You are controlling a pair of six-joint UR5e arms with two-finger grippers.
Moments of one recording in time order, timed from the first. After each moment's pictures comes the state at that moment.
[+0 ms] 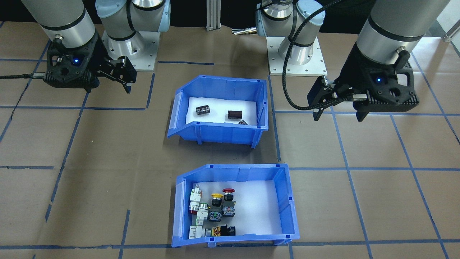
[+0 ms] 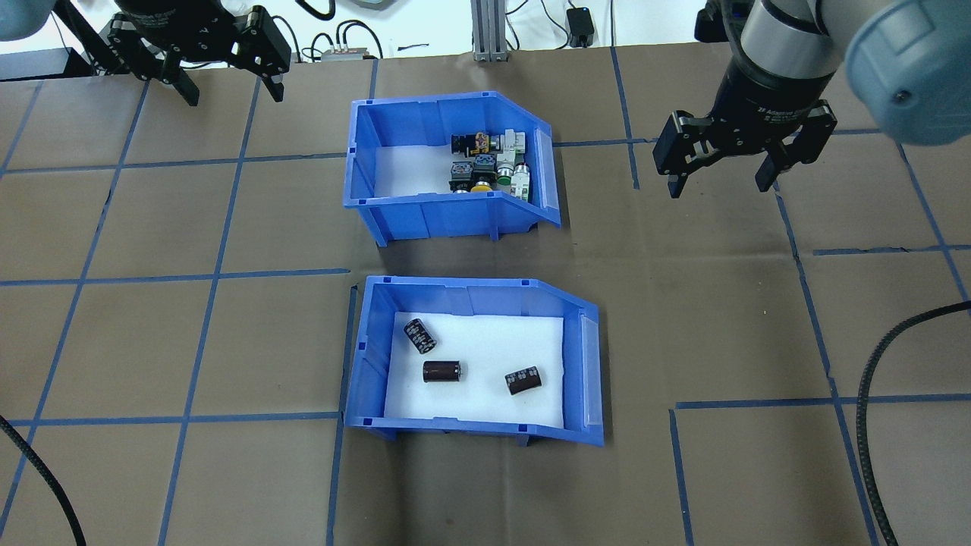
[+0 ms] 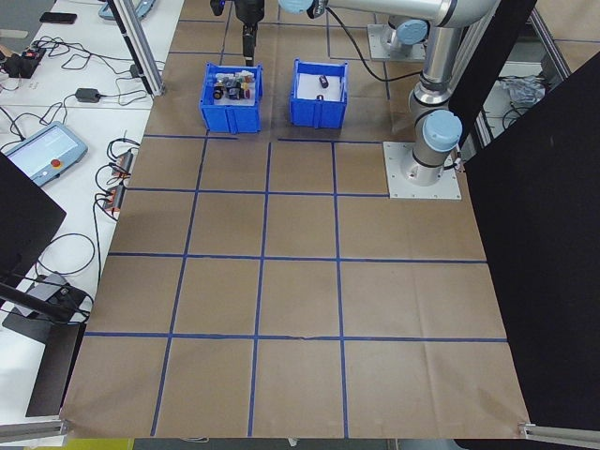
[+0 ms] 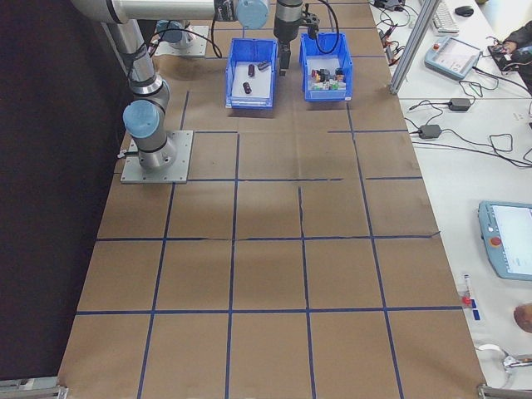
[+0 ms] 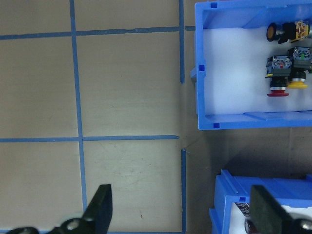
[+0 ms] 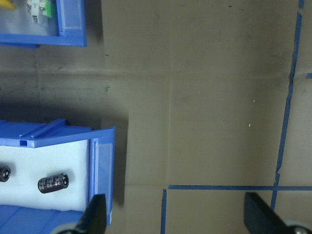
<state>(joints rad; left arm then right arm) -1.54 -1.75 -1.29 -1.61 1.59 -0.01 1.58 -1.55 1.57 -1.53 -1.57 -0.06</state>
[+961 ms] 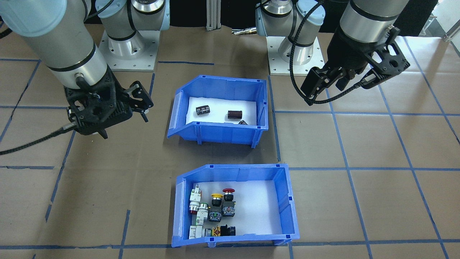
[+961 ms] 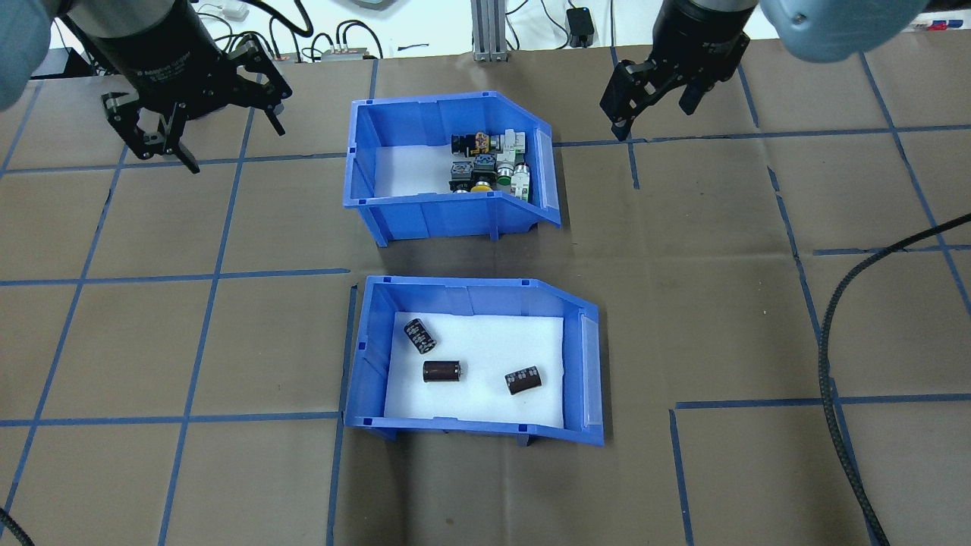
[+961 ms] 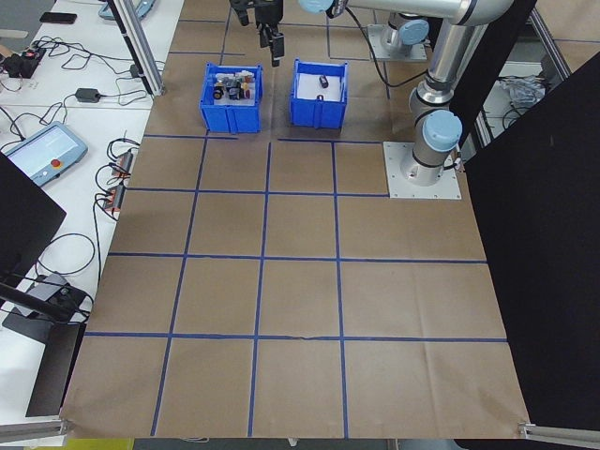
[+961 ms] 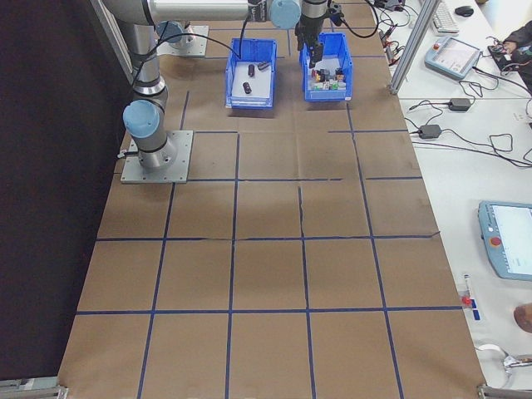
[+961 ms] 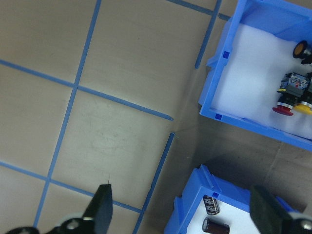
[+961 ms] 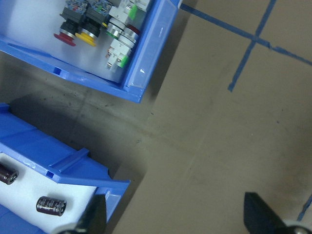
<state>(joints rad) -1.55 -1.59 -1.48 -1.62 1.59 -0.54 1.65 -1.33 1.34 -1.61 -1.49 -0.43</state>
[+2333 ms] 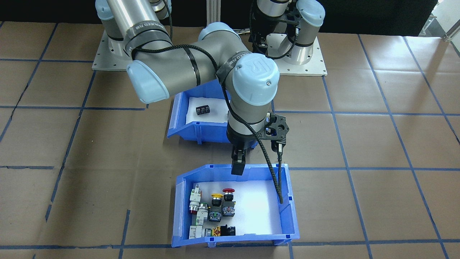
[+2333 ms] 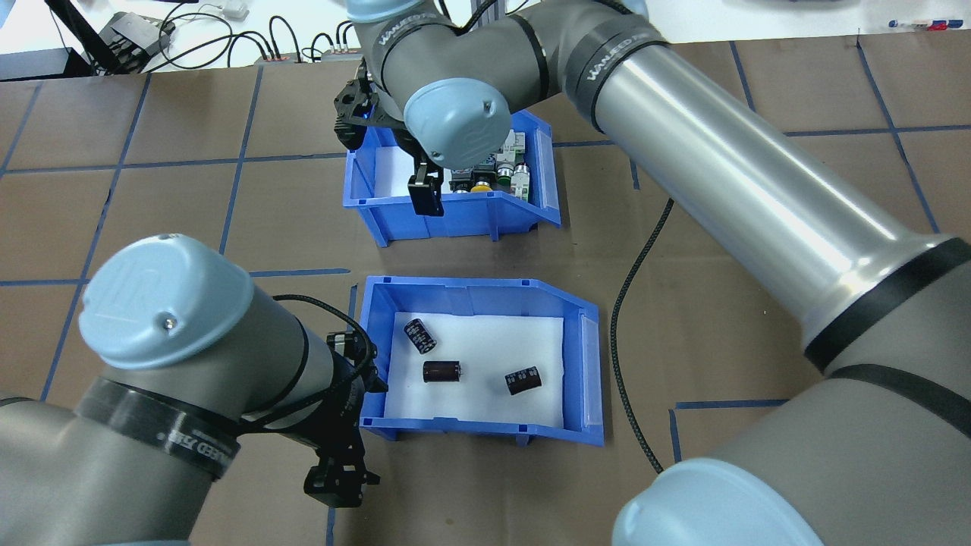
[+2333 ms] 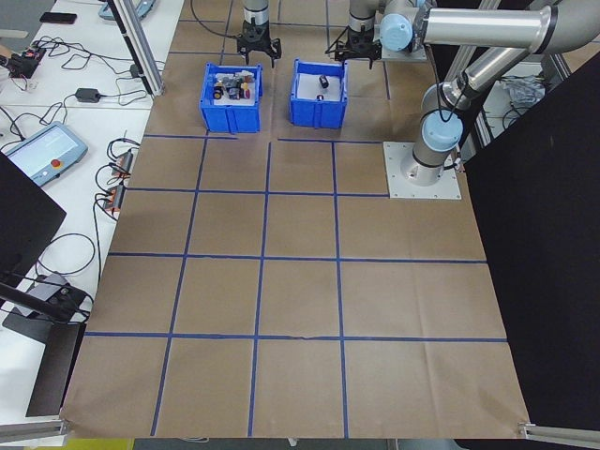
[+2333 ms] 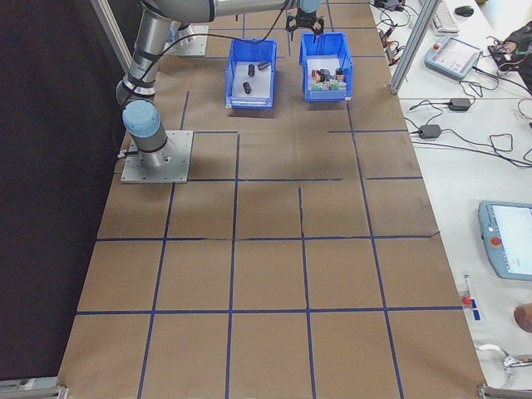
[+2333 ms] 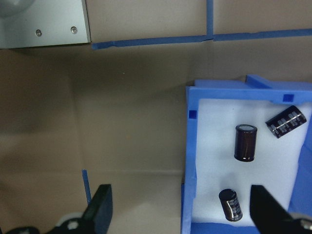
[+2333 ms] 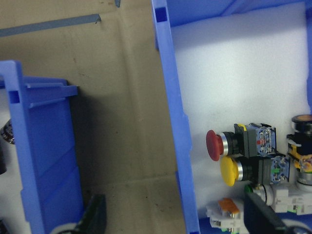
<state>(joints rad) -1.85 -1.18 -2.14 -1.45 1.42 -1.84 2.06 -0.97 1.16 -1.78 -1.62 -0.97</state>
